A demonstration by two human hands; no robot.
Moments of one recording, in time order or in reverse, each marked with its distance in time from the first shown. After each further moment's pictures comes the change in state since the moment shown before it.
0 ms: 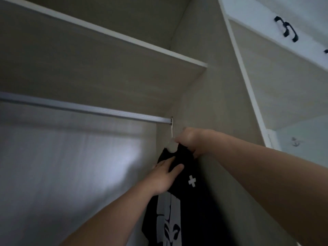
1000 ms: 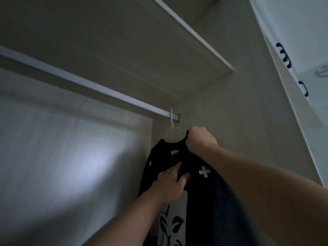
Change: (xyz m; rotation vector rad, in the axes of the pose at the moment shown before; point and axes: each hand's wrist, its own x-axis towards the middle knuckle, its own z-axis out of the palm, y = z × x) left_hand 0.006 -0.062 0.017 -0.218 -0.170 0.137; right_hand 0.053 -0.011 0.058 -0.616 0.576 -0.061
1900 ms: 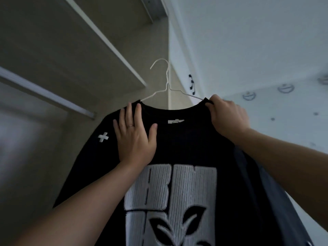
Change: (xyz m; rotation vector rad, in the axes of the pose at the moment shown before) left_hand -0.008 0.247 0.035 -0.007 0.923 0.344; right_hand -0.103 0.217 -0.276 -0.529 0.653 -0.208
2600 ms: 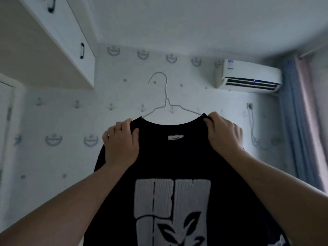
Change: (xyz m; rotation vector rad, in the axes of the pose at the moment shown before) left_hand -0.206 0.447 0.152 -0.608 -0.442 -0.146; right_hand -0.202 0.400 -0.271 -0.551 -0.290 0.270
